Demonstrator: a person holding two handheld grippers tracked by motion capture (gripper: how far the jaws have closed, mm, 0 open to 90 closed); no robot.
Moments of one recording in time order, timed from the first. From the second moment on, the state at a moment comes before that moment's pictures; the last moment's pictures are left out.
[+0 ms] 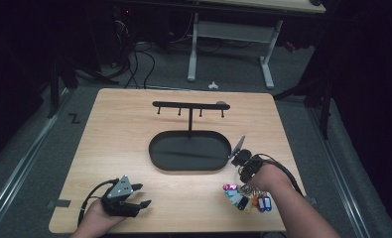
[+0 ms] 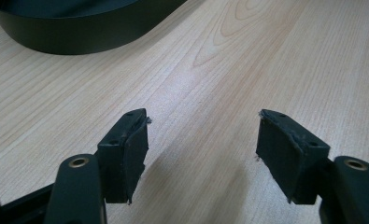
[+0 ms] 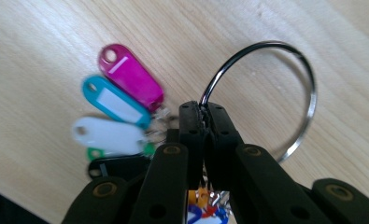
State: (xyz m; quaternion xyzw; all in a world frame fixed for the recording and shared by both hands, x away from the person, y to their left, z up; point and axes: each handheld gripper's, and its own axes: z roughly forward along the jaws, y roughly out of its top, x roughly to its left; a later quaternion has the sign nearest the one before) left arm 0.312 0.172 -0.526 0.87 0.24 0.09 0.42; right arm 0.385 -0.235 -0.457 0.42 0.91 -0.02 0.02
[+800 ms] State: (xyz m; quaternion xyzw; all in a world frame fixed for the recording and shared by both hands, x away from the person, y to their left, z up) left arm 0.311 0.171 -0.527 0.87 0.24 0.09 0.41; right arm 0.371 -0.246 -0.411 0.41 0.91 0.01 0.09
